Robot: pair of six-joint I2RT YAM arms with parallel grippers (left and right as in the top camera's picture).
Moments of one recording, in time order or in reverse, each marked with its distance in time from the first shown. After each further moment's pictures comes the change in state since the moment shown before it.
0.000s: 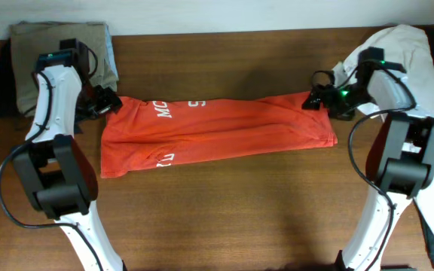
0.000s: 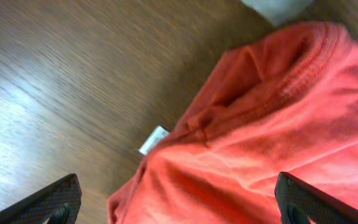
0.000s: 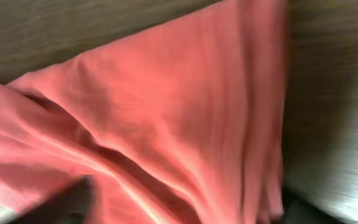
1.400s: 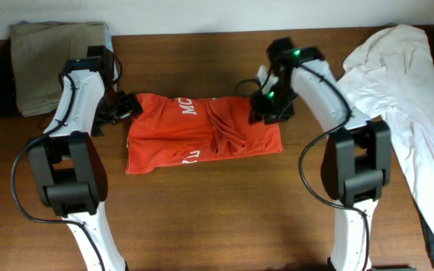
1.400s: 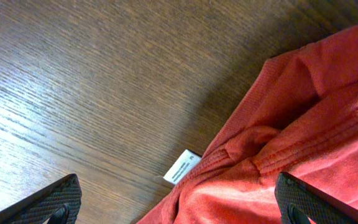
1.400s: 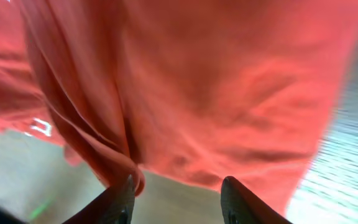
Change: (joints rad) left arm -0.091 0.000 -0.100 0.083 0.024 0.000; right arm 0.454 -0.073 0.117 -0.252 0.165 0.177
